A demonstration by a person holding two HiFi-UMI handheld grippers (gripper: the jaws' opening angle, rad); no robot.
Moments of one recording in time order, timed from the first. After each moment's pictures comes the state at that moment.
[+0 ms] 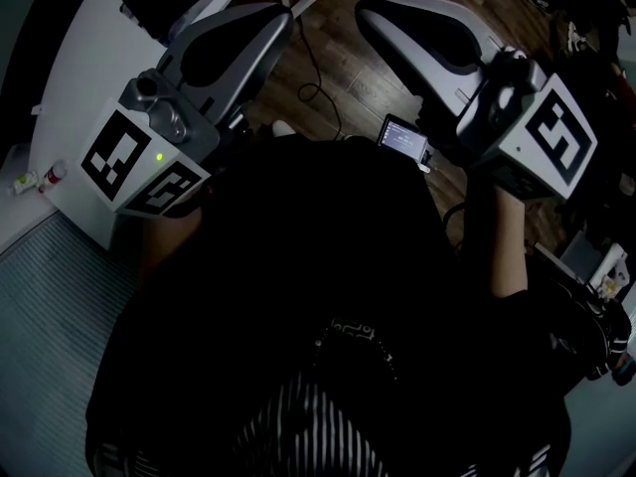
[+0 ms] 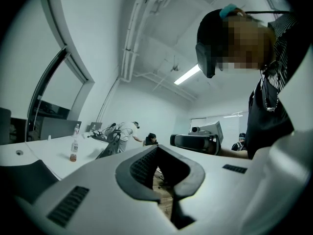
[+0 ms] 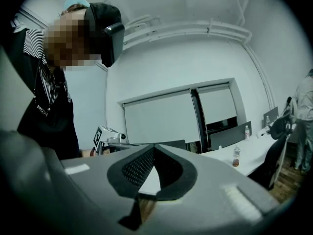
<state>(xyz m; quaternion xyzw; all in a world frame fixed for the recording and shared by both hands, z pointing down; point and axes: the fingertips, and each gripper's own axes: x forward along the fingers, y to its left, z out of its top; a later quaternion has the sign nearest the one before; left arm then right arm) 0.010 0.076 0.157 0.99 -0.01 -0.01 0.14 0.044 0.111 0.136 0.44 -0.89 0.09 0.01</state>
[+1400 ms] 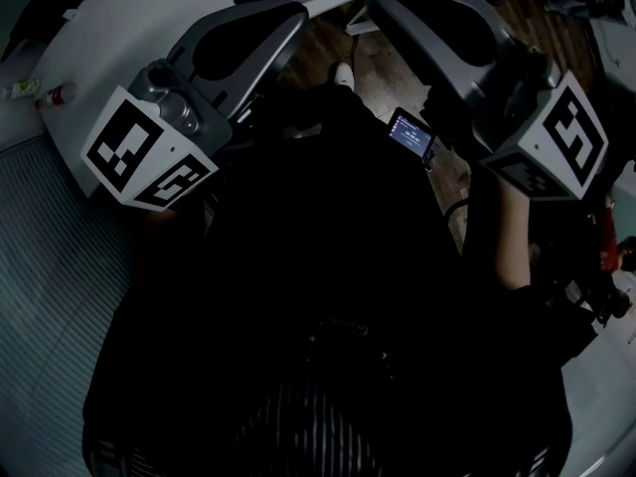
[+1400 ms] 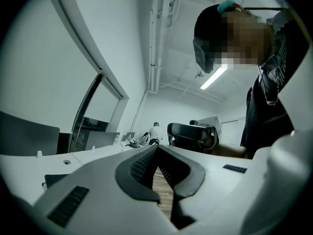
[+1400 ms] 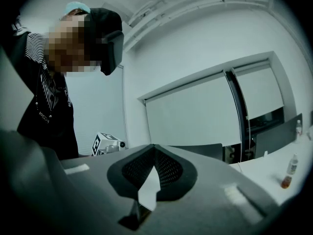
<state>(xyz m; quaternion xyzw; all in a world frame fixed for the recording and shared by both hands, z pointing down) -0.126 -0.013 0.154 0.97 -0.19 -0.05 0.12 -0.091 -0.001 0.110 0.26 -0.96 0.06 0.02</state>
